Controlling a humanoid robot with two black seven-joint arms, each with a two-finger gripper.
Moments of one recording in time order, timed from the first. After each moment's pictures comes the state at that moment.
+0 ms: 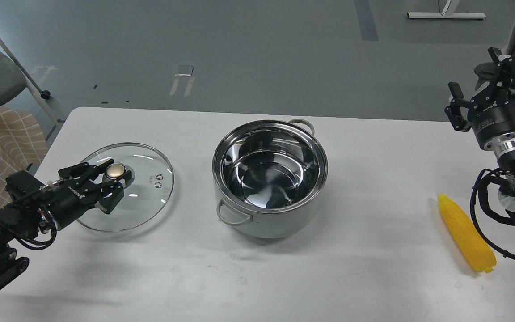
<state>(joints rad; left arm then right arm) -0.29 0.72 -0.68 -0.91 2.00 0.48 -0.49 0.62 -0.51 0.81 0.89 -0.23 0.17 0.49</state>
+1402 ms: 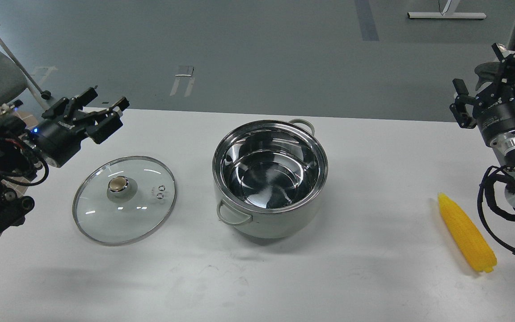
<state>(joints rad) -0.56 0.80 -0.70 -1.08 1.46 0.27 -0.49 0.64 -0.56 0.81 0.89 -0.34 0.18 0.49</state>
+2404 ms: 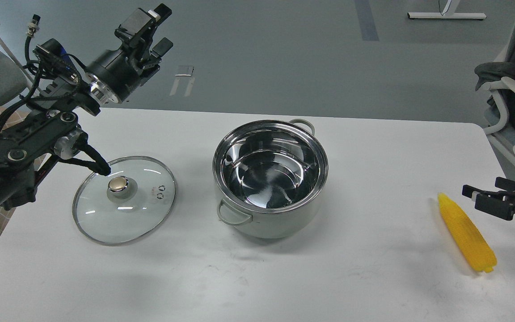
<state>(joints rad) -0.81 0.54 -0.69 -0.98 0.77 -0.17 -0.49 0.48 -1.07 0.45 1.16 -1.68 -0.01 0.49</state>
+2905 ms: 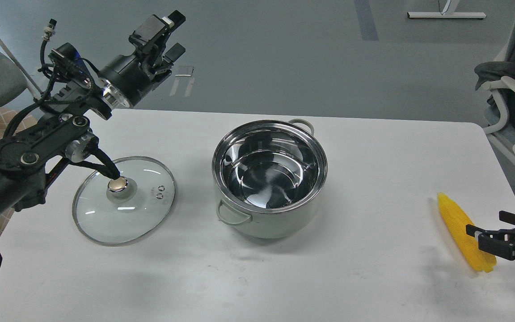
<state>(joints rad) -0.80 0.51 -0.69 -0.99 0.80 -0.17 -0.49 0.36 -1.05 0.45 1.13 -1.82 -0.07 0.49</state>
